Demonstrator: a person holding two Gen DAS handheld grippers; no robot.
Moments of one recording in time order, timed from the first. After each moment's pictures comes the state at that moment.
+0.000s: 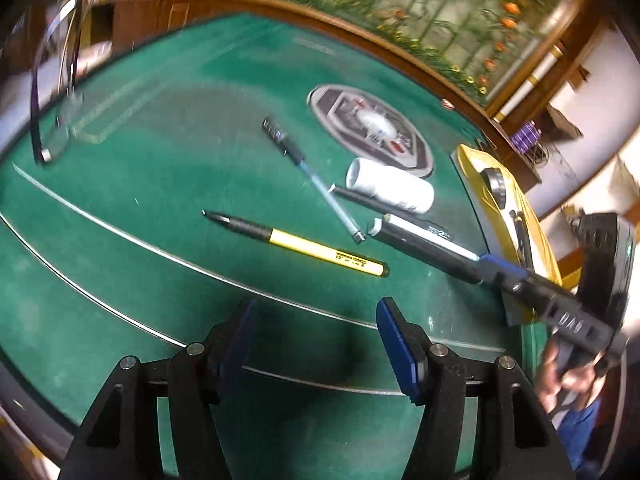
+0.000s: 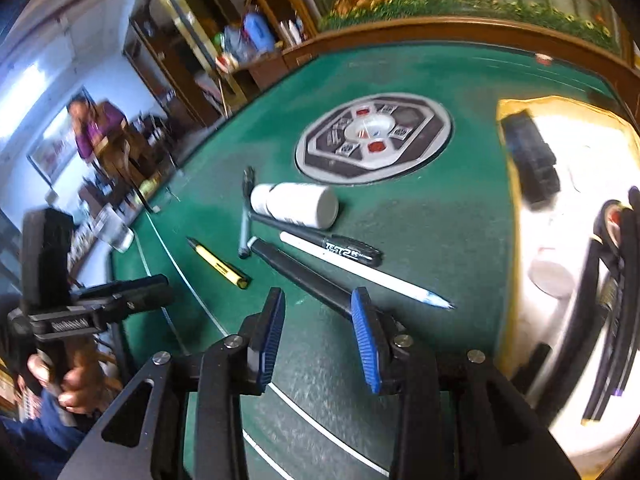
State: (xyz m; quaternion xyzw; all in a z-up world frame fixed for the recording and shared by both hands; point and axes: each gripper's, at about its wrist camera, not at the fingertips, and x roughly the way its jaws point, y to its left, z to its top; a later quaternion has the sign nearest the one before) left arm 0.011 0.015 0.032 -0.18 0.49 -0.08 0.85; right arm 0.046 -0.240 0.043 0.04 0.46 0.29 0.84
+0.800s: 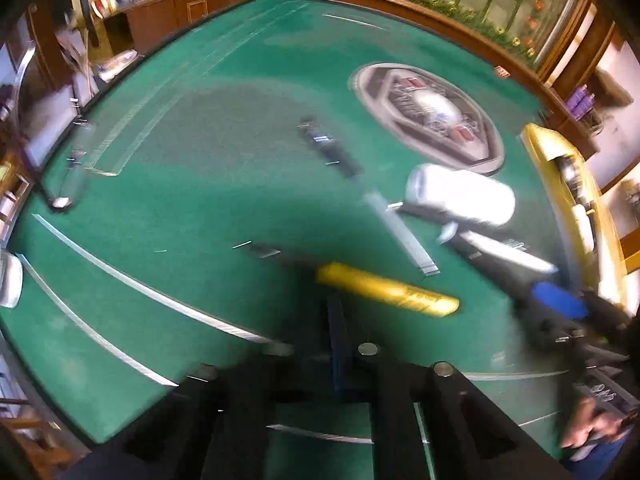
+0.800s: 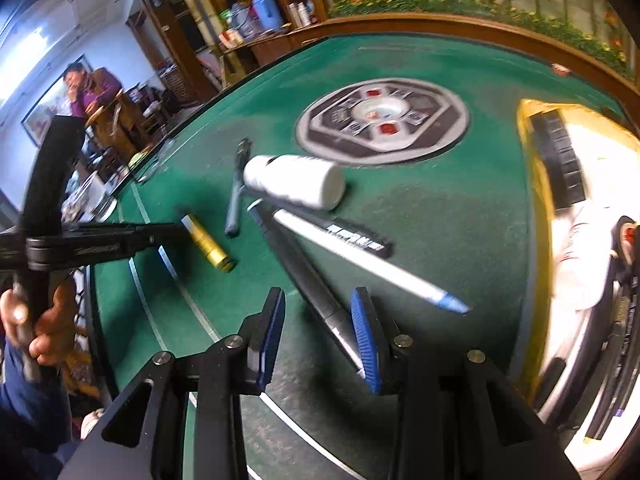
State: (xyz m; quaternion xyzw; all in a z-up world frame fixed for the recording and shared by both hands) left arm 0.048 0.018 0.026 -0.09 0.54 -0.01 0.83; right arm 0.047 -0.224 0.027 0.00 0.47 0.30 0.83
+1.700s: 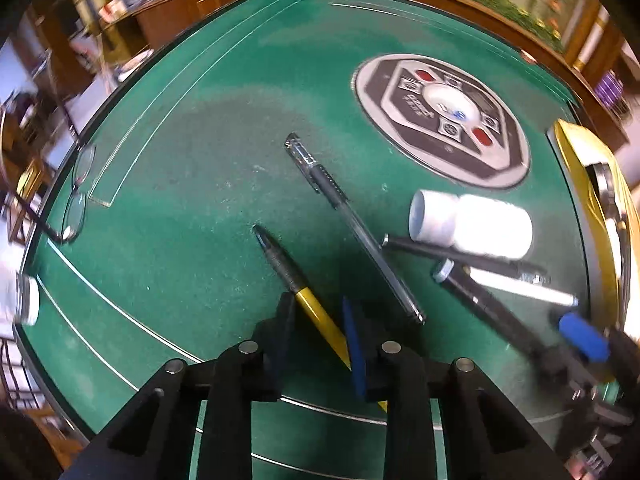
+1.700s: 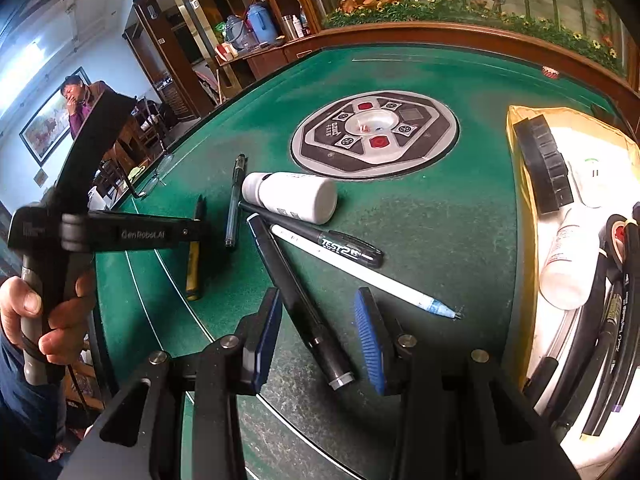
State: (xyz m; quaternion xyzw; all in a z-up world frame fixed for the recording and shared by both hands) left arm 0.086 -0.014 0.026 -0.04 0.57 0.05 0.82; right arm 0.043 -0.237 0.034 0.01 0.45 0.29 0.84
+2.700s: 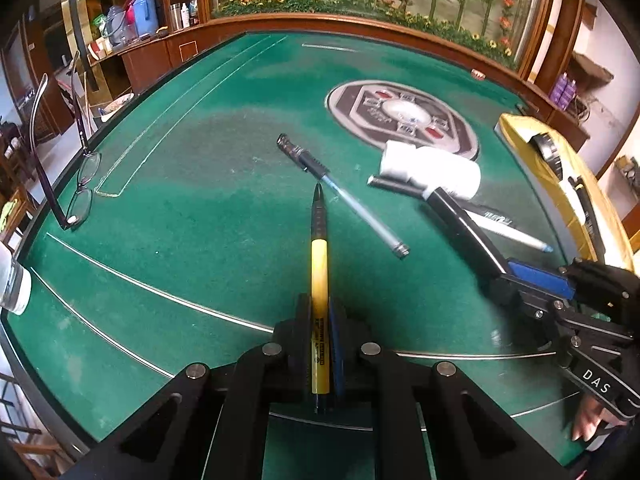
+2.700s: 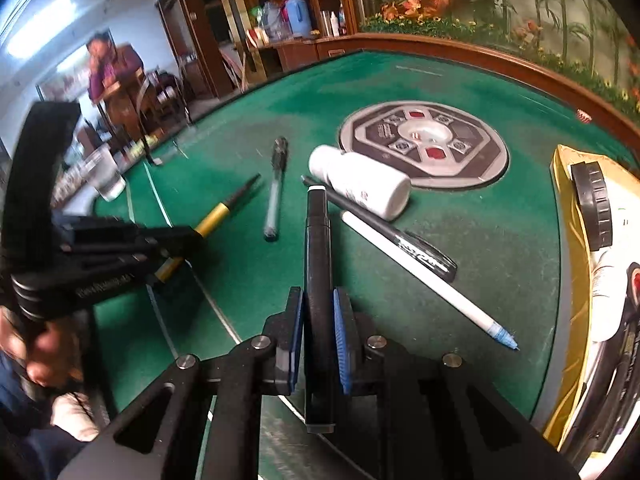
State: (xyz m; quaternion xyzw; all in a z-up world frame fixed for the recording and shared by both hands) left arm 0.019 -0.013 0.033 -0.04 0.48 -0.01 0.87; right arm 0.028 -0.194 0.033 -0.05 0.42 0.32 0.85
